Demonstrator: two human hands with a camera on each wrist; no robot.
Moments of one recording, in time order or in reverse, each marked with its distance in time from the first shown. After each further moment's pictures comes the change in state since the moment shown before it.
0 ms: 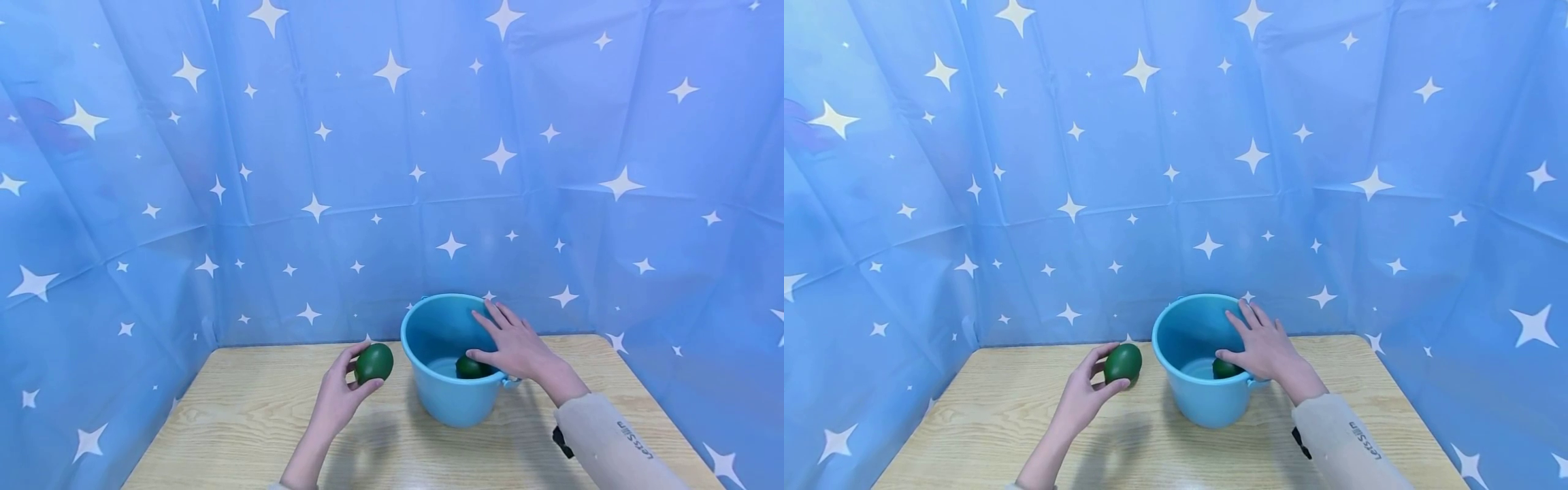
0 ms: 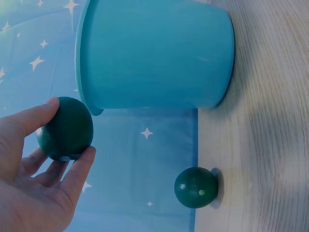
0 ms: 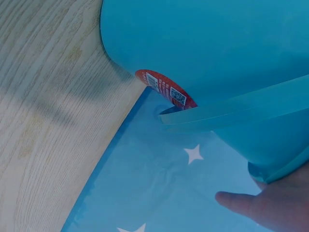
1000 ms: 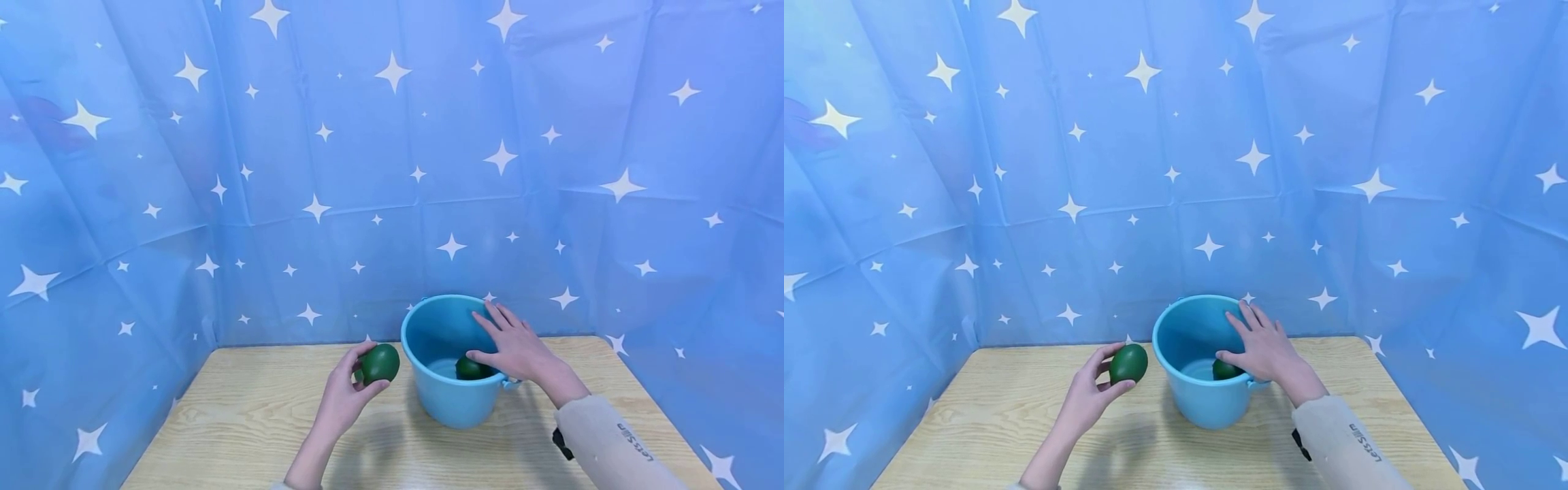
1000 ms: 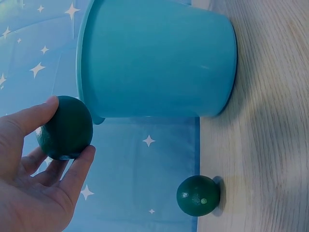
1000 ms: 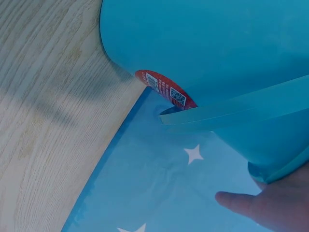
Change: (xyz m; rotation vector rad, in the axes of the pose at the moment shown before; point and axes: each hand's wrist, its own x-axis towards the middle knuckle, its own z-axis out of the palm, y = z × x) left_hand 0.000 0.006 0.006 0.025 -0.009 0.025; right_hand 0.000 -0.001 -0.001 -0.002 0.000 -0.004
